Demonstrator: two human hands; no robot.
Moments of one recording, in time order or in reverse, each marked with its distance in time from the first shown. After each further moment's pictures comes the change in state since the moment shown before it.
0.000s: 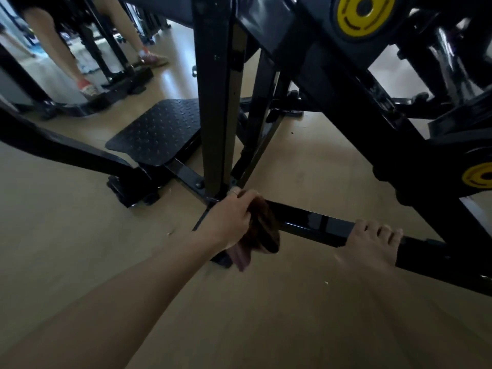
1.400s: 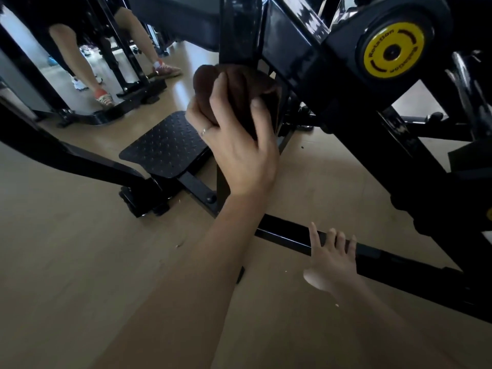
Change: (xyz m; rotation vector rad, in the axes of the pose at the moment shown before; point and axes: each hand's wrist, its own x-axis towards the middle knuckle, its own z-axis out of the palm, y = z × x) left_hand 0.061 0.087 -0.116 -0.575 1.297 -0.027; right_hand 0.001 -0.066 0.002 0.118 -0.080 -0.343
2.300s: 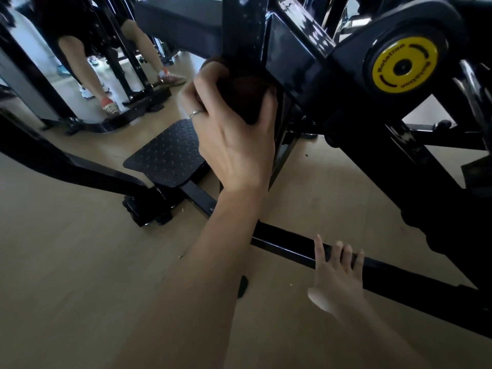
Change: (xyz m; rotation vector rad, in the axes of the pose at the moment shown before) left_hand 0.034 0.017 0.000 0.150 0.040 0.017; right_hand 0.003 -0.003 0.015 -0.062 0.072 0.019
